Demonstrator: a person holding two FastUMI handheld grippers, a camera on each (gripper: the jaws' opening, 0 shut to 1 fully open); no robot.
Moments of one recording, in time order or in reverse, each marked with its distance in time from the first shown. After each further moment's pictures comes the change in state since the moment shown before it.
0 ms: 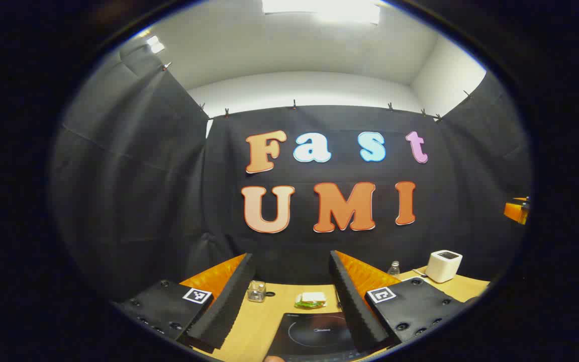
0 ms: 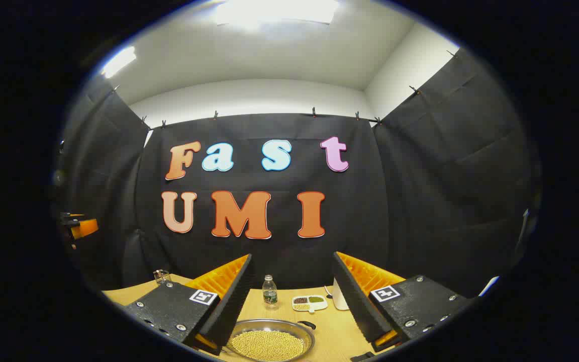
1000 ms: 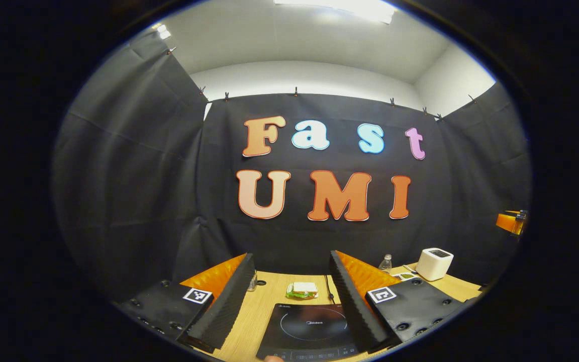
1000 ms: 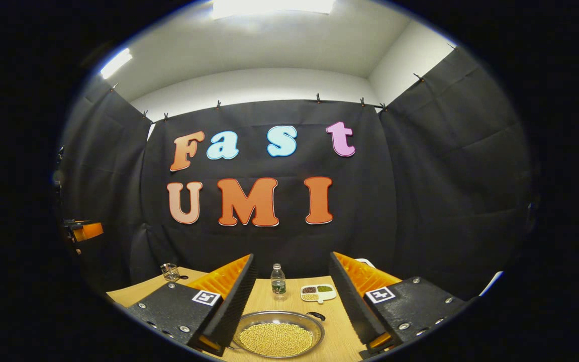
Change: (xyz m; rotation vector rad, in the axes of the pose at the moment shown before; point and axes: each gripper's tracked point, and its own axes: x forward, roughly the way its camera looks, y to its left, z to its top) left arm -0.002 -0.010 -0.028 -0.065 0.083 -0.059; right arm 0.004 0.009 -0.026 0.035 0.086 0.039
